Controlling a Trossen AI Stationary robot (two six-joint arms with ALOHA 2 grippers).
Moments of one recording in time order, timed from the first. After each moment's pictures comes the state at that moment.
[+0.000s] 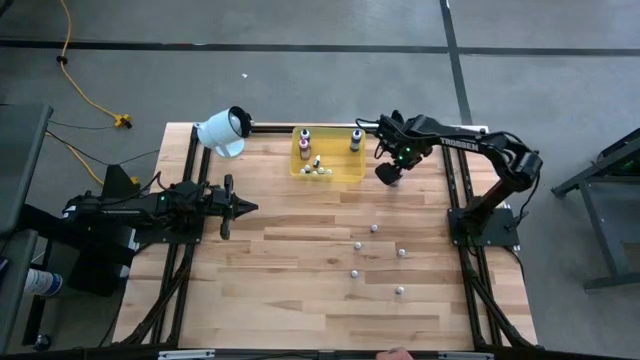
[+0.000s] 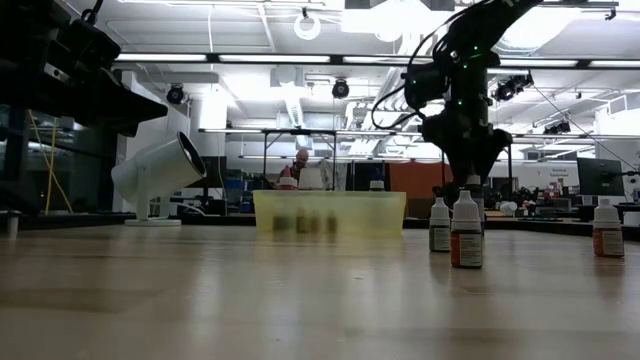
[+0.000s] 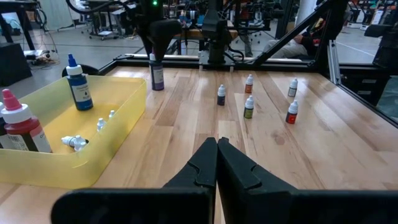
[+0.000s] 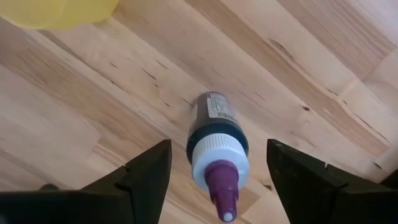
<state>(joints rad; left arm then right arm) 0.06 0.14 0.01 0.01 0.01 0.00 -0.63 1.60 1.13 -1.03 -0.01 0.31</state>
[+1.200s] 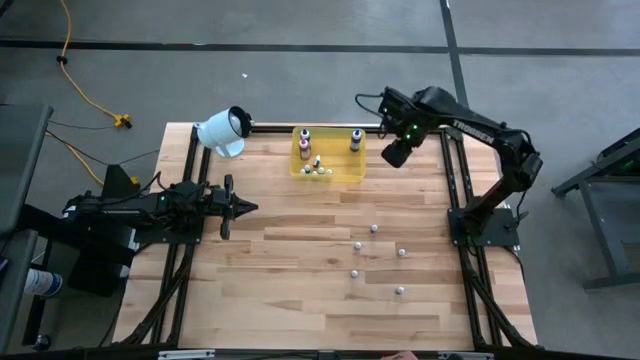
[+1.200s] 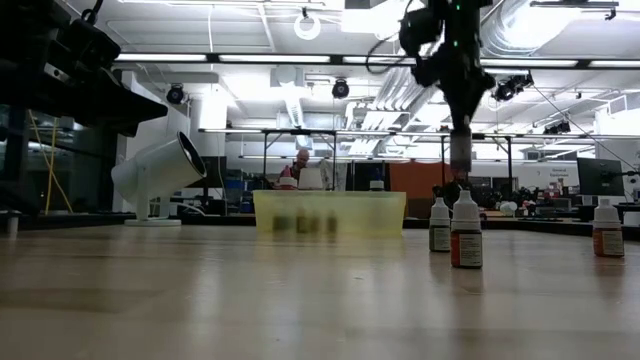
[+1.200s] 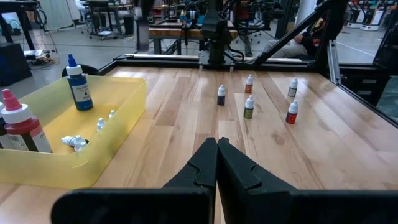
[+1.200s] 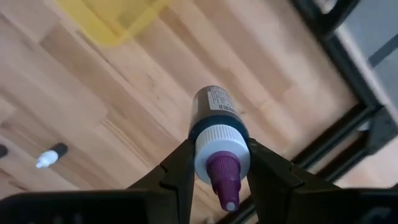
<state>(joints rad) 0.06 0.14 0.01 0.01 0.01 -0.01 -0.62 1.60 1.55 -1.43 0.10 0.14</state>
